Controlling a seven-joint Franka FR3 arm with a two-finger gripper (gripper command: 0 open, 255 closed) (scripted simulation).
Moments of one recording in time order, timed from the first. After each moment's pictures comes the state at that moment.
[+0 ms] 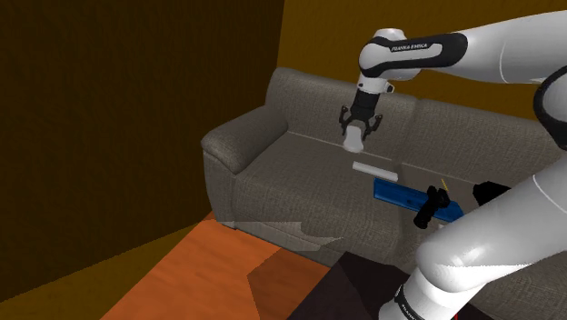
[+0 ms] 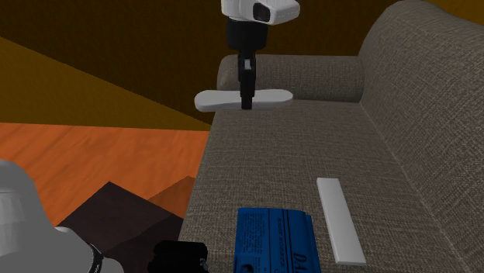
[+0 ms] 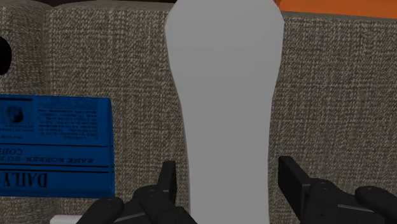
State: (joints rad) arm -0.34 -0.32 -0.15 -2.10 -0.04 1.79 0.63
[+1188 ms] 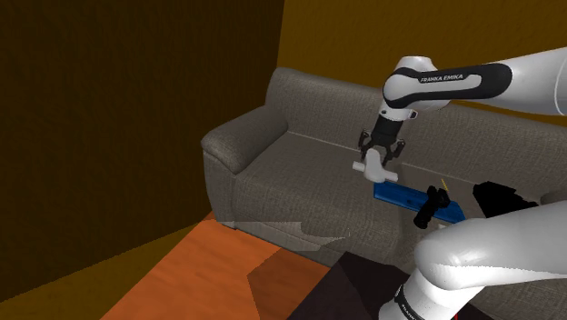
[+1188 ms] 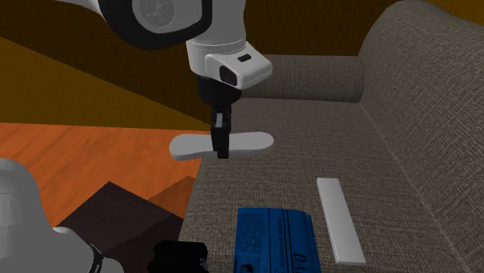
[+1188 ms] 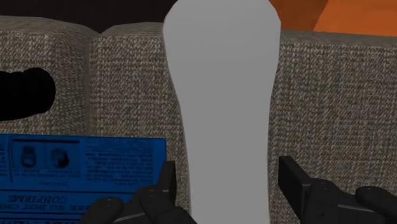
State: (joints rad) arm -0.40 -0.59 -0.20 -2.46 -0.10 1.89 0.57
